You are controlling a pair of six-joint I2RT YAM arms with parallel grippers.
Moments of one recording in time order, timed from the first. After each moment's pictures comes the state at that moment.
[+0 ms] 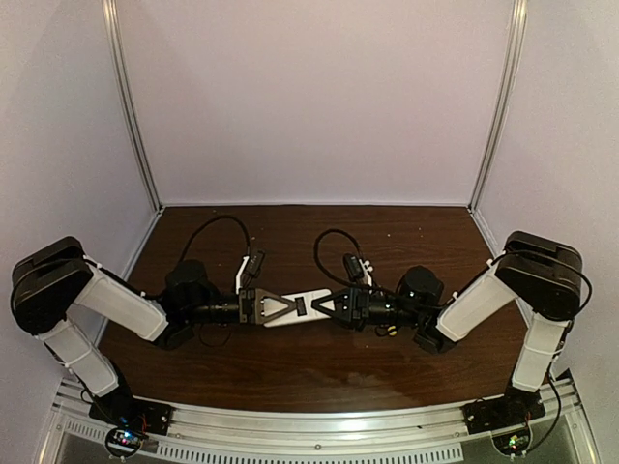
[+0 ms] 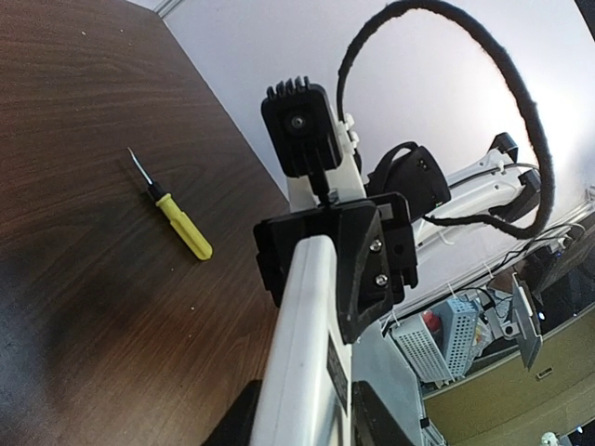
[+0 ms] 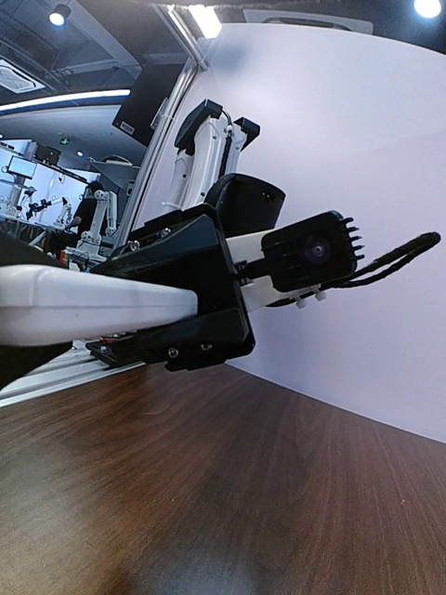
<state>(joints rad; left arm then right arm) -0.81 1.60 0.44 1.11 0.66 -0.93 0.89 1.83 0.58 1.33 -0.58 1.28</state>
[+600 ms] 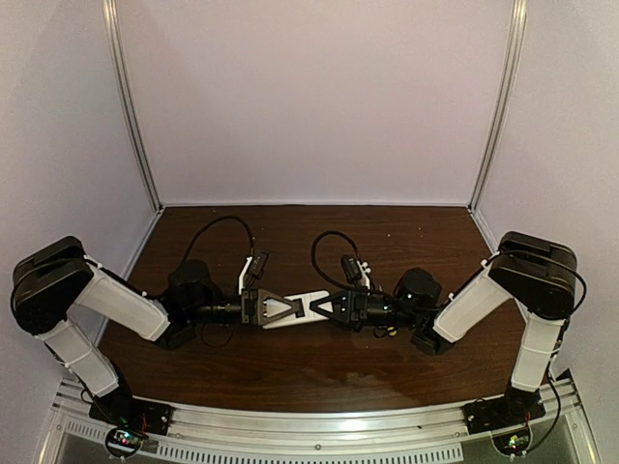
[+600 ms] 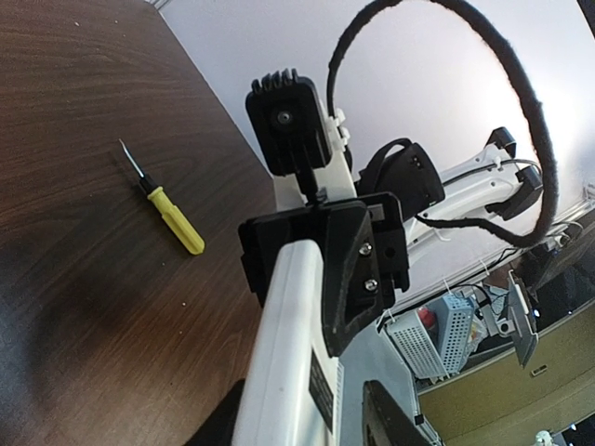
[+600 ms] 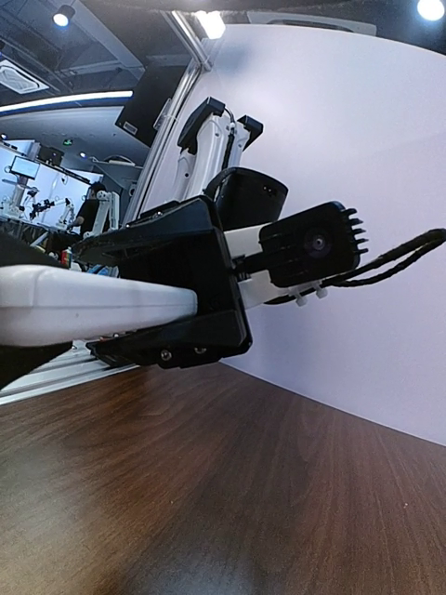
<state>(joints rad) -0.83 1.60 0.45 1.09 0.67 -0.94 0.89 1.86 0.59 1.36 -0.59 1.29</state>
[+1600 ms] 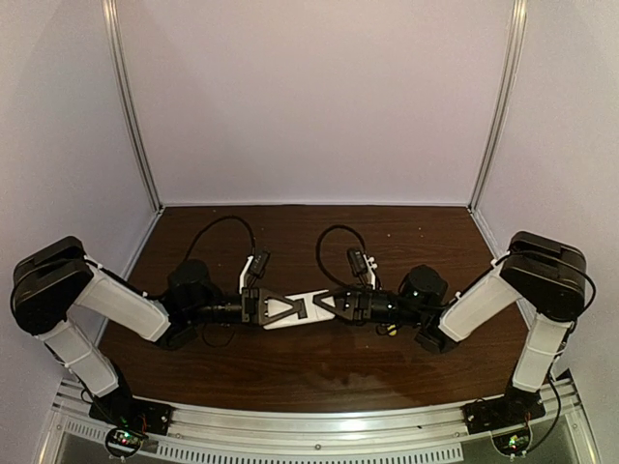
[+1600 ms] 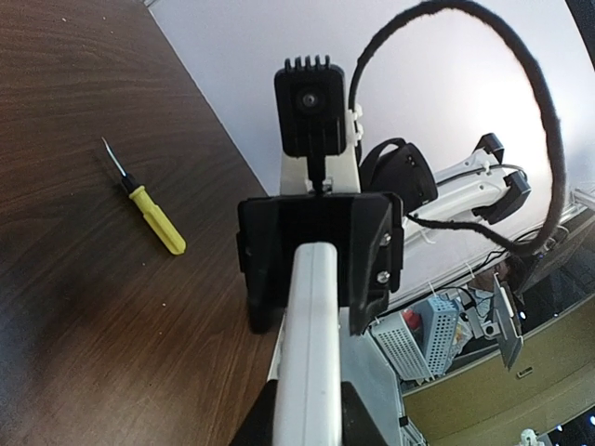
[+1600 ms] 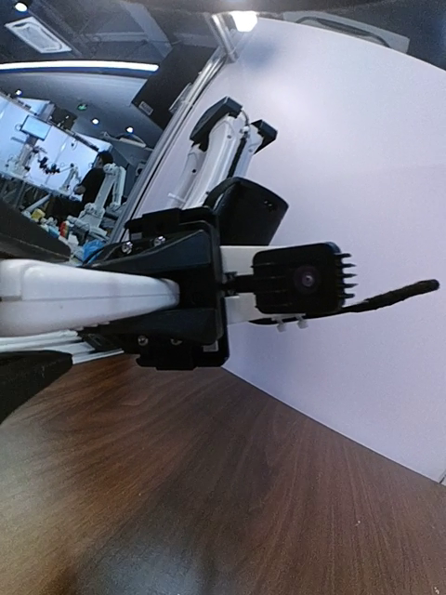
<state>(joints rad) -0.84 1.60 0.45 1.12 0.66 -0.99 0.89 1.81 0.57 1.35 -0.57 1.15</state>
